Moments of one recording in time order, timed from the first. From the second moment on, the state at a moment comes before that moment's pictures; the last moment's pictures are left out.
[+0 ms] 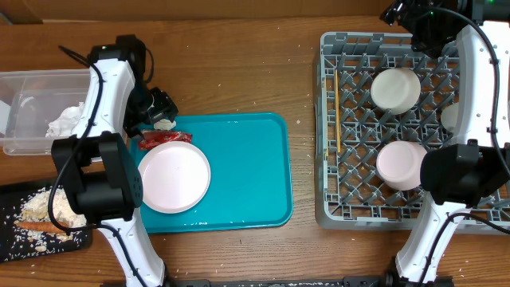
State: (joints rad) left arm 0.08 2.13 1.80 -1.32 0.02 -0.53; right arm -0.13 2.22 2.47 -1.29 -0.30 0.44
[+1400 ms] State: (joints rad) left arm 0.08 2.13 1.69 -1.28 0.06 -0.65; right arm -0.13 2.22 2.47 -1.29 -0.30 0.44
